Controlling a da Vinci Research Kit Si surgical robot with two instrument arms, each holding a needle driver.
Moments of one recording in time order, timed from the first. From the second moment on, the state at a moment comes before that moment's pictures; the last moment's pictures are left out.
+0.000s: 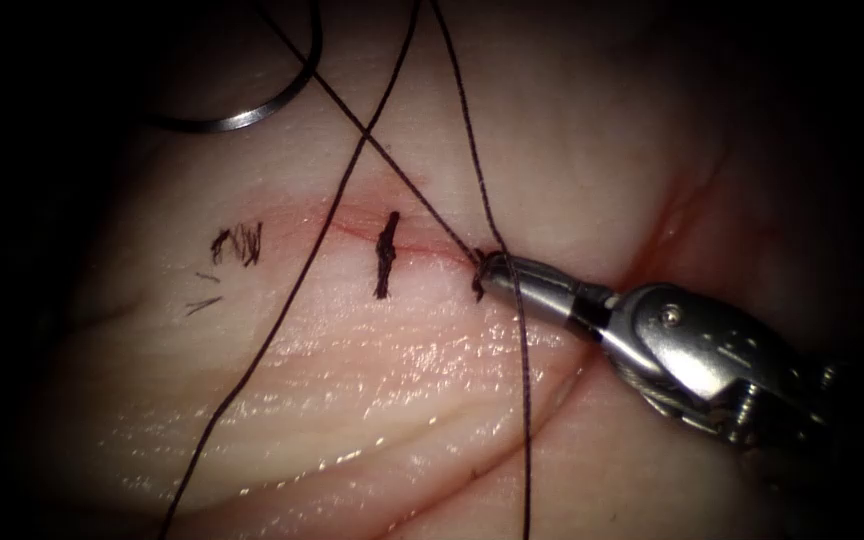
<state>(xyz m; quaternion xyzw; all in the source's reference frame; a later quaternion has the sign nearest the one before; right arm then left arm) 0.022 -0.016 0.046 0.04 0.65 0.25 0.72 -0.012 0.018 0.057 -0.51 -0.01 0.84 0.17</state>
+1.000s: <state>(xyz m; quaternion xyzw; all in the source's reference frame) 0.023 -0.022 0.047 -0.11 0.61 0.04 0.78 -0.014 0.032 0.054 -0.53 0.09 0.82 0.18</state>
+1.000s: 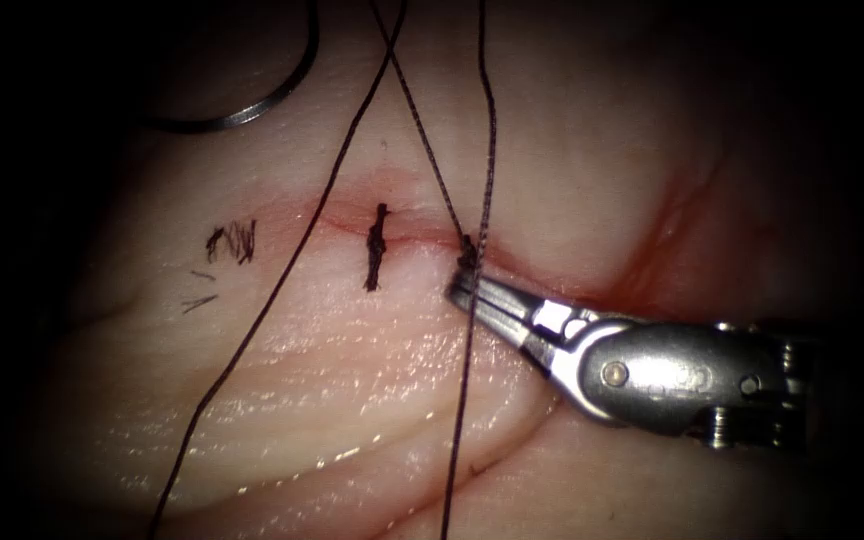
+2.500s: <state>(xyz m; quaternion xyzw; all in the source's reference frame) 0.022 -0.015 0.042 0.11 0.59 0.35 0.72 -0.024 0.021 0.034 -0.65 0.03 0.74 0.18</state>
